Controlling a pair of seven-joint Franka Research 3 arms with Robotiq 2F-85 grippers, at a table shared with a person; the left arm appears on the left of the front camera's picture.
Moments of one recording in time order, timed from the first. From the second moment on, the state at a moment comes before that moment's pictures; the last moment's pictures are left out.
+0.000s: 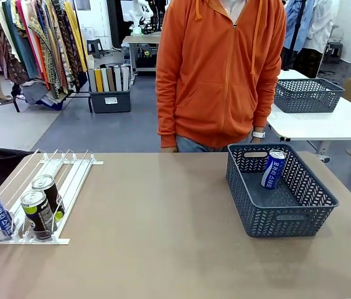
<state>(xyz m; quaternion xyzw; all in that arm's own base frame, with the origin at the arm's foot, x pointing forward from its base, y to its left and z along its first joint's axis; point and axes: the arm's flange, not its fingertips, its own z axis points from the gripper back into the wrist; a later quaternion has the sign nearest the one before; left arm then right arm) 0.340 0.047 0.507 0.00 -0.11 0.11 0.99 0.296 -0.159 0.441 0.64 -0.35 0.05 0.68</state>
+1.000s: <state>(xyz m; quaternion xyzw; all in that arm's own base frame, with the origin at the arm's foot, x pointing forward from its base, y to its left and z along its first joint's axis) 0.378 0.050 0.391 -0.03 -0.02 0.13 0.99 0.296 -0.159 0.441 0.64 -0.35 0.05 0.68</state>
